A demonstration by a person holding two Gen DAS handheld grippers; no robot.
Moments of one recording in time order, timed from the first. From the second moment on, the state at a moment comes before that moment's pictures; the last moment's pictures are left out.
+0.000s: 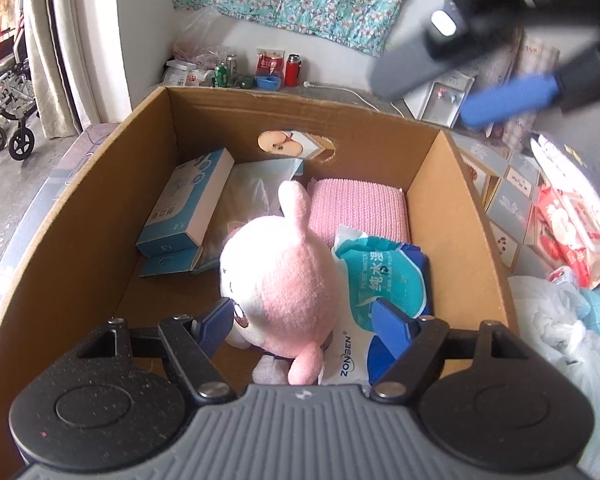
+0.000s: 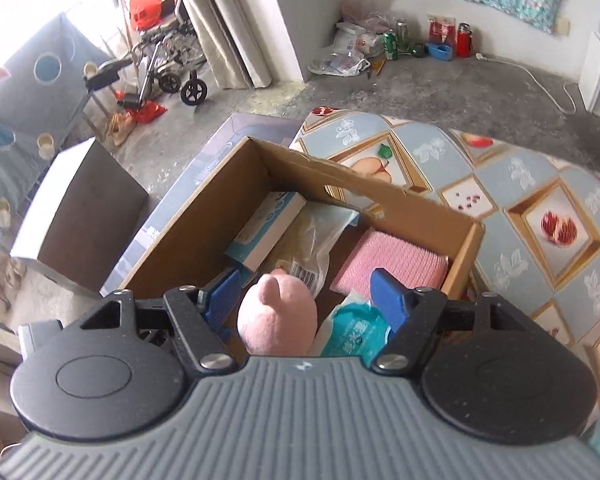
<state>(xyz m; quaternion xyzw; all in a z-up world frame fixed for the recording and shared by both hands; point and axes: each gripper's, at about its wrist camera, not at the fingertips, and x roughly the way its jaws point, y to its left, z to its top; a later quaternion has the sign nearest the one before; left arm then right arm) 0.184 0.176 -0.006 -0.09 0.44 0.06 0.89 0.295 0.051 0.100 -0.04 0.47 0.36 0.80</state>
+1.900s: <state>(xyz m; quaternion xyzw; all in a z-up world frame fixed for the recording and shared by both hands) 0.253 -0.175 -0.055 0.04 0.45 -0.22 0.86 0.323 -0.390 -0.089 0.16 0.57 0.10 0.80</state>
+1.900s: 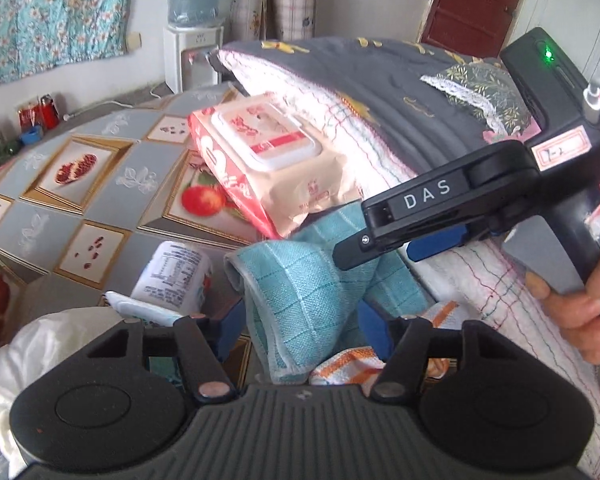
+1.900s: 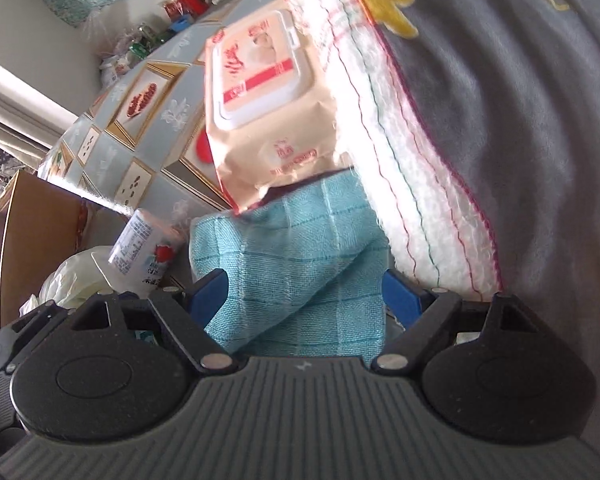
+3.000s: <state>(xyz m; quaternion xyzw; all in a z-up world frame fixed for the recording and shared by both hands) 0.290 -0.207 -0.082 0.06 0.48 -0.23 0.84 0.340 -0.401 -0.135 0.36 0.55 0.17 0.74</state>
